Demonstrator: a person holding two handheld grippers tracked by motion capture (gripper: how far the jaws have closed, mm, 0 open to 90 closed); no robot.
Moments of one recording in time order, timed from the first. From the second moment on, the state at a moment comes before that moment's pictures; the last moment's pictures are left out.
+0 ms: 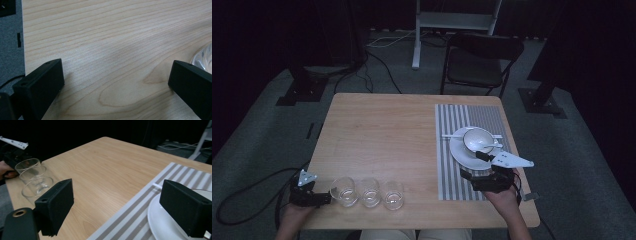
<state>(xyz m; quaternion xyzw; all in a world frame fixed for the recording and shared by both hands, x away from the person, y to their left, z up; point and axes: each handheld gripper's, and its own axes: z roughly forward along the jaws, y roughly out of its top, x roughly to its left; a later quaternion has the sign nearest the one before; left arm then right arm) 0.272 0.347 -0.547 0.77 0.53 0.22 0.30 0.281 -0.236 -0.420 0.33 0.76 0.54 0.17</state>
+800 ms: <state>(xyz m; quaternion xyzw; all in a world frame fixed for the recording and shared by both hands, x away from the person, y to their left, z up) 0.272 0.347 -0.547 0.77 0.53 0.22 0.30 0.289 -0.184 -0.431 0.28 0.78 0.54 0.13</state>
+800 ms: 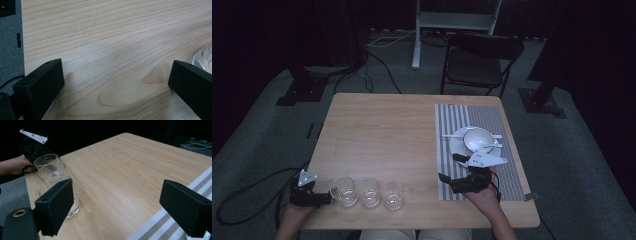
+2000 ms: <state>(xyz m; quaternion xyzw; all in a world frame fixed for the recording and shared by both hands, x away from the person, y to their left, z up) 0.272 0.347 -0.547 0.77 0.52 0.21 0.30 0.286 -0.088 -0.481 0.20 0.85 0.50 0.00</state>
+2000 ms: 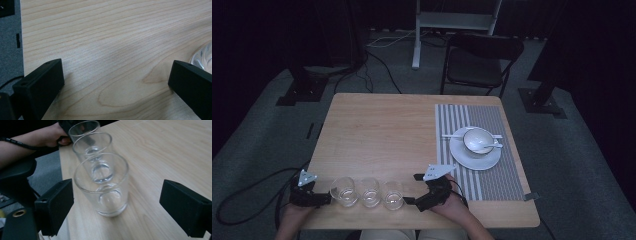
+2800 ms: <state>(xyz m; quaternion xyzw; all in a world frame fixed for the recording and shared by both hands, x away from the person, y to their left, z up) 0.272 0.347 -0.547 0.77 0.52 0.21 0.30 0.288 -0.037 -0.516 0.18 0.87 0.46 -0.03</state>
